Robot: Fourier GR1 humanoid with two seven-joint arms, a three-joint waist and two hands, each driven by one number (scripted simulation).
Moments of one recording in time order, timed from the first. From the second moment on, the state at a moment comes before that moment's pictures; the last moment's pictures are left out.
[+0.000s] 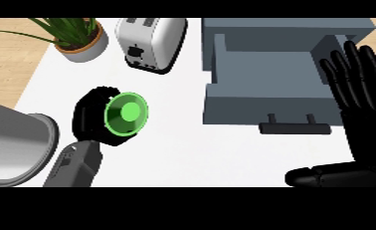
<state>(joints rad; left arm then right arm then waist) -0.32 0.10 0.15 -0.88 0.23 -0.25 -0.84 -0.09 -0.08 -0.06 -2.11 -0.15 0.12 0.21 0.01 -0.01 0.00</state>
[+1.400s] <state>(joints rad) -0.78 0.00 -0.04 -1.29 0.21 0.18 -0.17 -0.10 -0.10 -0.09 -2.06 -0.16 0.14 0.18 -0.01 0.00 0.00</state>
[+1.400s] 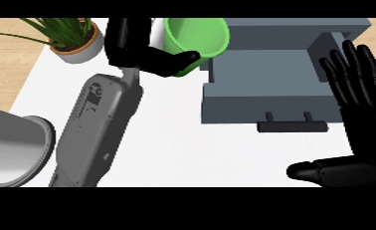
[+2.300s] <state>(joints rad) -1.15 0.00 -0.14 -0.76 0.32 0.33 -0.26 -0.10 -0.09 -0.08 -2.03 -0.15 0.15 0.14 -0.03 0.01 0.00</state>
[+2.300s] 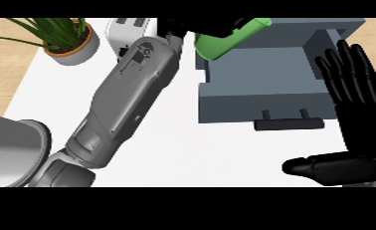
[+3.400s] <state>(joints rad) -1.32 0.00 -0.51 -0.41 0.58 0.45 -0.34 -0.14 -0.11 -0.08 -2.00 -0.19 0.19 0.13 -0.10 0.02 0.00</state>
